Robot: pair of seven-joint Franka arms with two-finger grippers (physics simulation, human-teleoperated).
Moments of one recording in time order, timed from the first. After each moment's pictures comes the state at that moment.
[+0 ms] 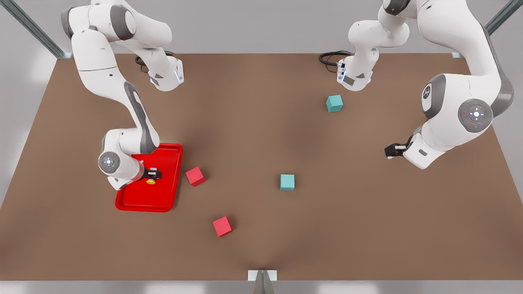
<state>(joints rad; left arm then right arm) -0.04 0.24 -0.08 -1.43 0.06 1.56 -0.16 0.00 0.46 0.06 -1.96 -0.06 2.27 0.15</state>
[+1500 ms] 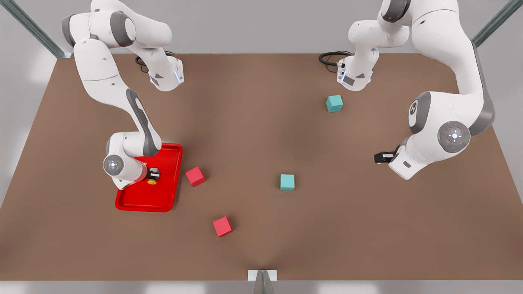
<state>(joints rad) -0.06 0.31 -0.08 -1.43 0.06 1.56 -0.17 -0.02 0.51 0.06 -1.98 -0.05 2.33 0.20</state>
